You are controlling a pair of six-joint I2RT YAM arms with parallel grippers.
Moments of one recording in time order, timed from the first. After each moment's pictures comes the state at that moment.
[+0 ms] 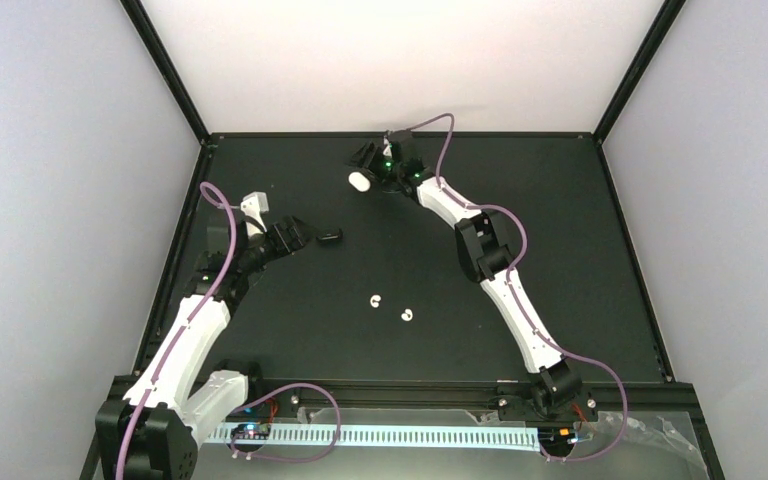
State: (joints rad) left arm -0.09 0.92 0.63 -0.21 0.33 -0.58; right arm 0.50 2.84 2.47 -0.03 -0.36 1.01
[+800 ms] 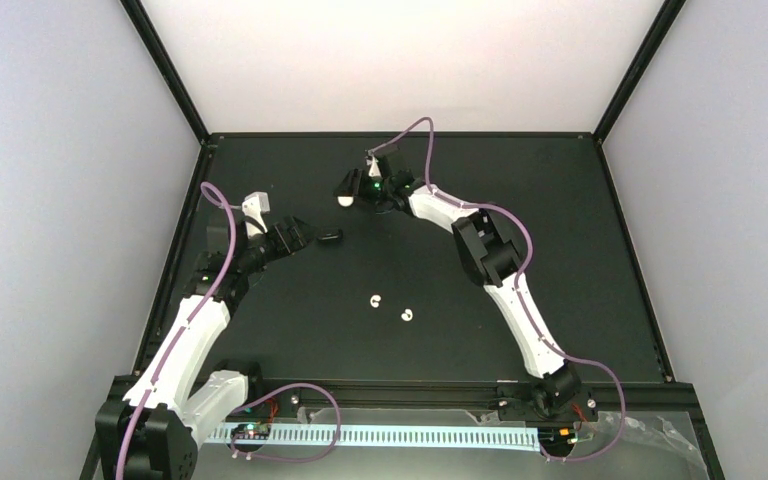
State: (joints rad) left arm -0.09 0.92 0.63 -0.21 0.37 -0.59; right arm 0.59 2.58 2.02 0.01 -0.43 0.83
